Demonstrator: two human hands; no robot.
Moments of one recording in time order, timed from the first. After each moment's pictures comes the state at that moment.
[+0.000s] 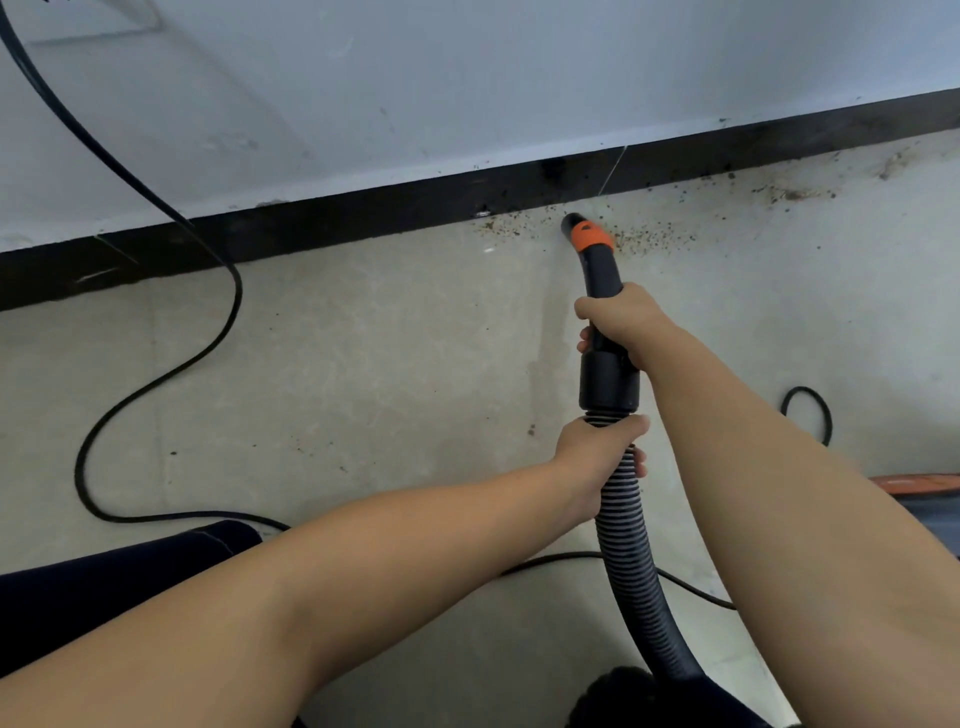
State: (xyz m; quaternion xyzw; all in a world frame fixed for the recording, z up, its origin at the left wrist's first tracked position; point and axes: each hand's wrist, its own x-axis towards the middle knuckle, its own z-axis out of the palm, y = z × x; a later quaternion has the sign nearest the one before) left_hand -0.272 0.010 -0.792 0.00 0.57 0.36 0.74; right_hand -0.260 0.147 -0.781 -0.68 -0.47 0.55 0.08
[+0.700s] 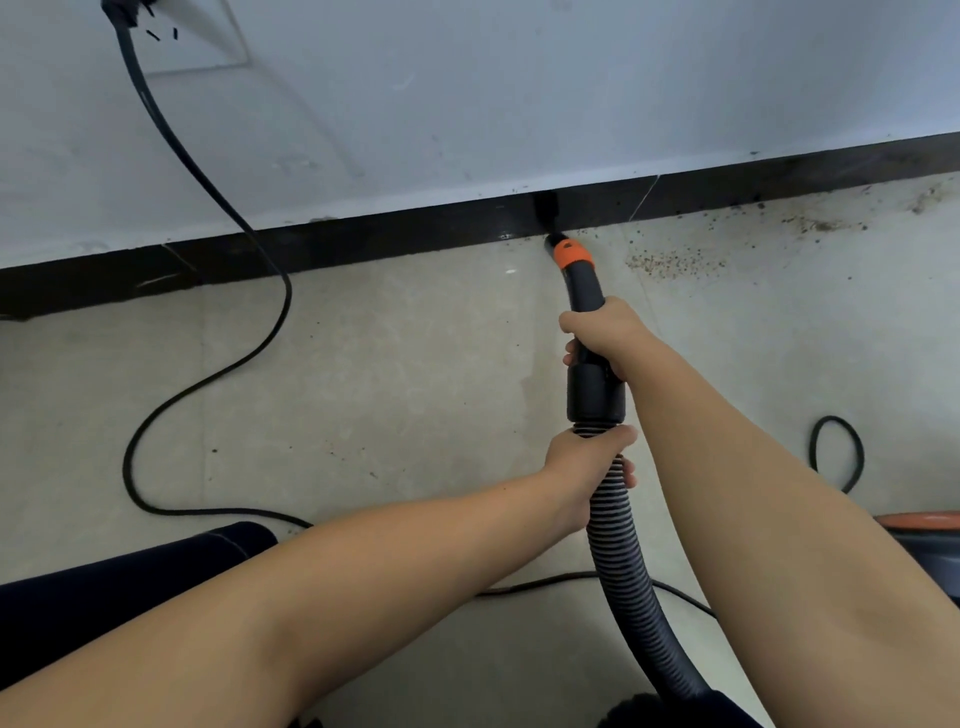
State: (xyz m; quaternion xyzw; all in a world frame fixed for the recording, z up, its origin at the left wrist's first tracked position) left_hand -0.306 -0.003 -0.791 -0.03 0.57 0.39 0.72; right_hand -0.304 0.135 -0.782 -0.66 -0.50 0.56 0.06
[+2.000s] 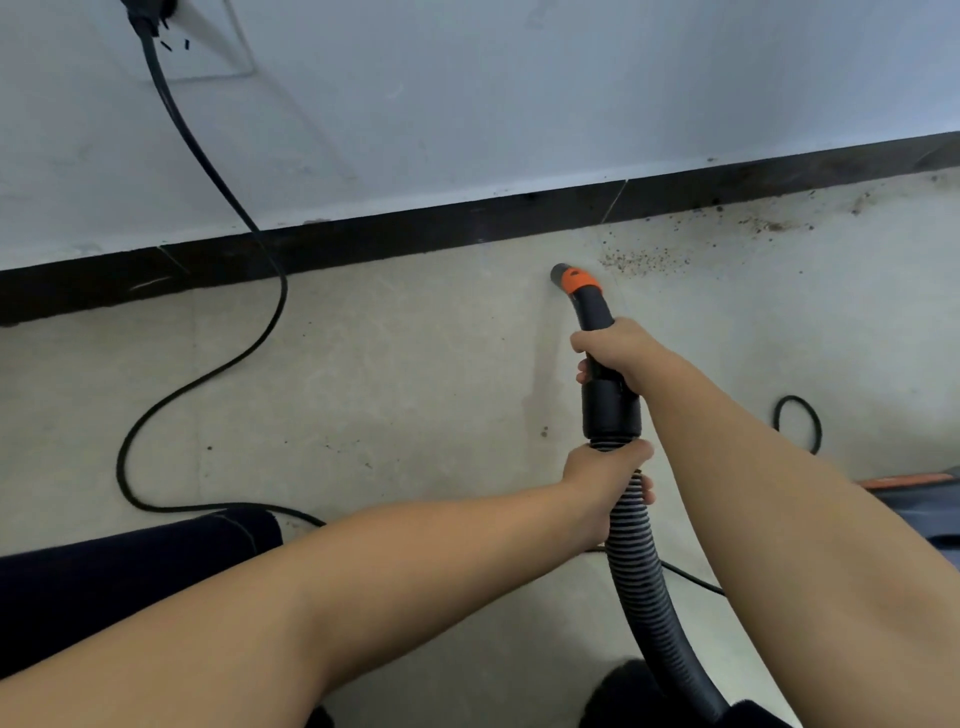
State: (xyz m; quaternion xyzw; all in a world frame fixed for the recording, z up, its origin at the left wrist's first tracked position) left_hand -0.275 -0.028 -0.772 -0.03 0.55 0.37 0.75; right_hand -0.268 0.109 -0.766 -0.68 -0.49 0.55 0.04
